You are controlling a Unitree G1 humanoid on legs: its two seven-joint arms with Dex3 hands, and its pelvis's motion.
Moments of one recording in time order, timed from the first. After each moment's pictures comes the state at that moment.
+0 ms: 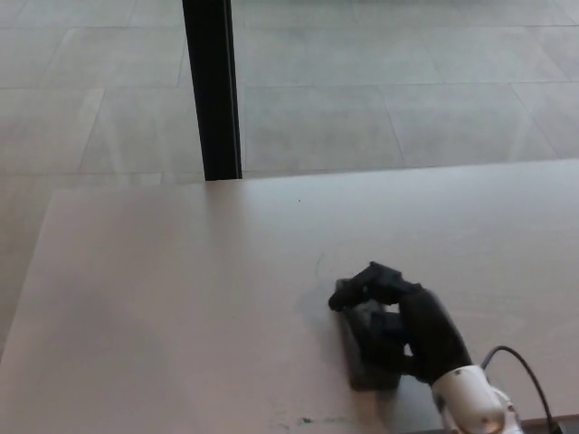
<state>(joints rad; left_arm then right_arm) -0.02 0.51 0.38 1.17 -0.12 -0.18 0.04 -0.33 -0.11 0.16 0.43 -0.12 -0.08 -0.06</state>
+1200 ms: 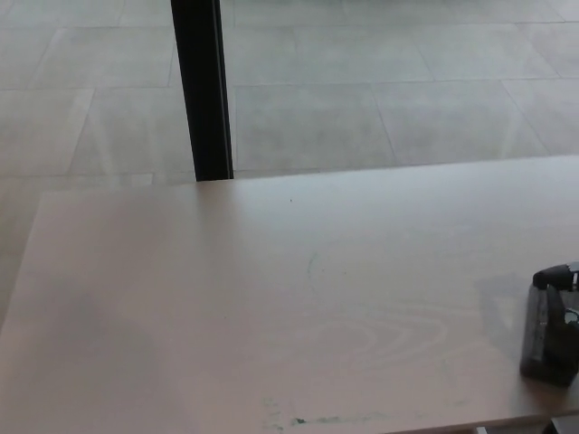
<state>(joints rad) 0.00 0.52 0.38 1.18 -0.13 -0.18 0.03 -0.32 -0.29 -0.18 0.54 0.03 -0.07 -0.03</state>
